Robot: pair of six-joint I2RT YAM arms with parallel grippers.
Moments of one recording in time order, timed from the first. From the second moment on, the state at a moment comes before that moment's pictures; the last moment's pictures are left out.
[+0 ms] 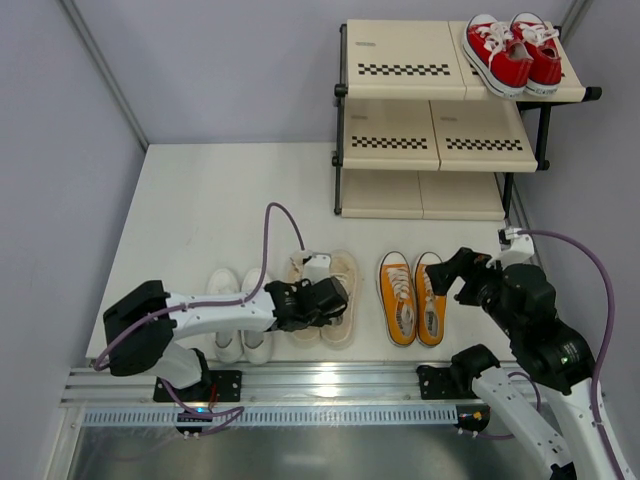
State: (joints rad) left arm -1.19 1.50 0.89 -0.46 -0.44 -0.94; right arm 0.39 0.41 0.89 -0.89 0.11 0.53
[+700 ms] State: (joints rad) left arm -1.22 1.29 1.25 -0.89 -0.48 -0.87; right arm 0.39 0.39 0.88 -0.86 0.13 0.53
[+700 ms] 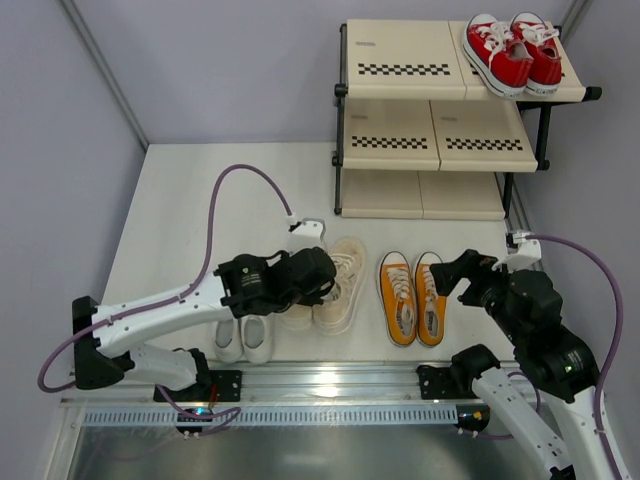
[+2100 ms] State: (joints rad) left arm -1.27 1.64 2.05 -0.45 -0.85 0.15; right arm 0.39 0.36 0.89 -0.86 0.14 0.48
